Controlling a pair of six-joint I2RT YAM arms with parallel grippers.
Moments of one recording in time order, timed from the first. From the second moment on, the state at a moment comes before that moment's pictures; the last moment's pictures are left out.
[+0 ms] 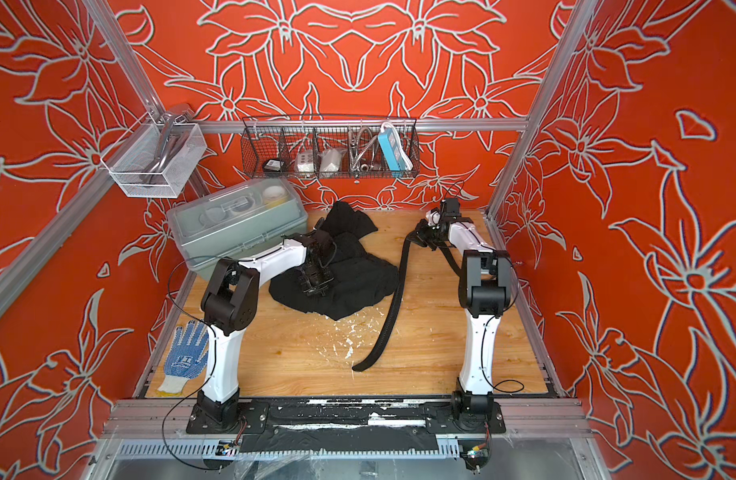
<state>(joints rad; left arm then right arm) -0.40 2.15 1.65 -1.03 0.12 -0.90 0.02 2.23 1.80 -0.55 -0.67 0.54</state>
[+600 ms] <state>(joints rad) -0.36 1.98 1.76 -1.10 0.03 -0.62 0.06 2.20 1.94 -0.62 -0.69 0.45</state>
